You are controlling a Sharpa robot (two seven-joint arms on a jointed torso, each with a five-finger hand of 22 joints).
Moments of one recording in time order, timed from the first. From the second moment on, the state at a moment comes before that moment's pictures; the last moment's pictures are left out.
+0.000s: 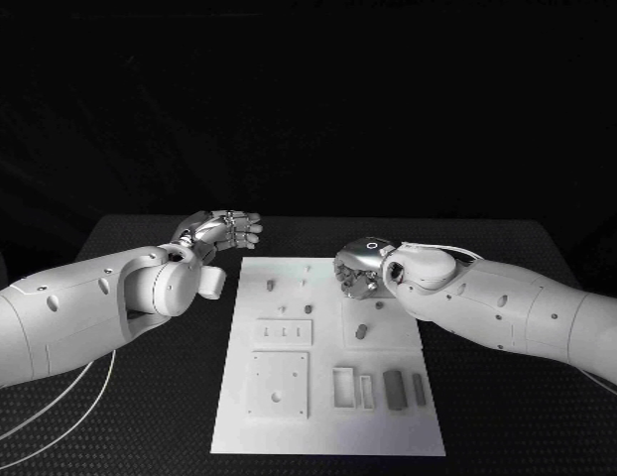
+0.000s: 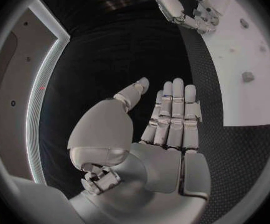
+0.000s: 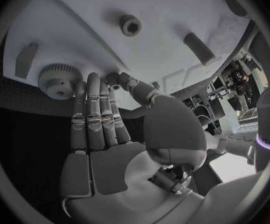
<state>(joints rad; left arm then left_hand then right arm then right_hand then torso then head) 1.28 -0.72 -0.13 1.26 0.04 -0.29 0.28 1.10 -0.08 0.50 -0.21 0.10 0.80 0.17 0.36 0.45 1.16 0.10 0.18 0.13 1.00 0.07 0.56 0.57 0.04 0.80 -0.03 0.50 1.31 1.20 -0.49 -0.12 1.04 -1.76 -0.22 0.02 1.12 -0.17 0.76 -0.29 0.05 0.95 0.14 0.35 0.46 1.27 0.09 0.08 0.16 1.25 0.00 0.42 0.72 0.25 0.89 0.15 0.51 1.09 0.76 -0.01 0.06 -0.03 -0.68</state>
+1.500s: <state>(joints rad) 1.28 -0.70 -0.13 1.26 0.04 -0.30 0.28 1.10 -0.08 0.51 -0.22 0.10 0.80 0.17 0.36 0.45 1.16 0.10 0.18 0.13 1.00 0.07 0.56 0.57 0.04 0.79 -0.03 0.50 1.31 1.20 -0.40 -0.12 1.03 -1.90 -0.46 -0.15 1.15 -0.18 0.85 -0.29 0.05 1.07 0.09 0.39 0.51 1.37 0.07 0.13 0.18 1.34 -0.05 0.58 0.86 0.24 1.03 0.08 0.66 1.19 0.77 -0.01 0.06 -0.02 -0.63</state>
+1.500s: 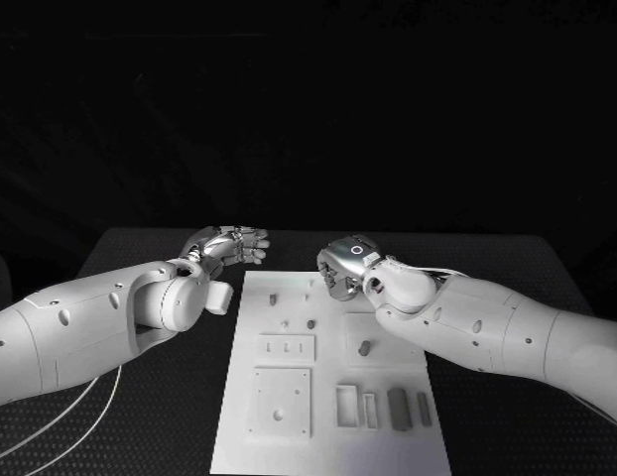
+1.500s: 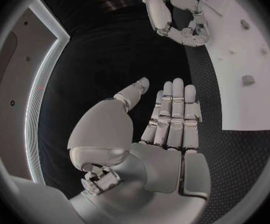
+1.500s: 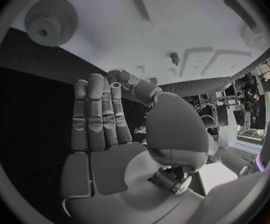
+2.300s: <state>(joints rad) 1.28 -0.69 -0.13 1.25 0.04 -0.30 0.28 1.10 -0.08 0.51 -0.22 0.10 0.80 0.17 0.36 0.45 1.16 0.10 0.18 0.13 1.00 0.07 0.56 0.57 0.04 0.79 -0.03 0.50 1.31 1.20 -0.31 -0.12 0.95 -1.90 -0.49 -0.16 1.15 -0.18 0.86 -0.29 0.05 1.07 0.09 0.39 0.51 1.37 0.07 0.13 0.18 1.34 -0.05 0.59 0.86 0.24 1.03 0.07 0.66 1.20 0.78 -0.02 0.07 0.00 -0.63</state>
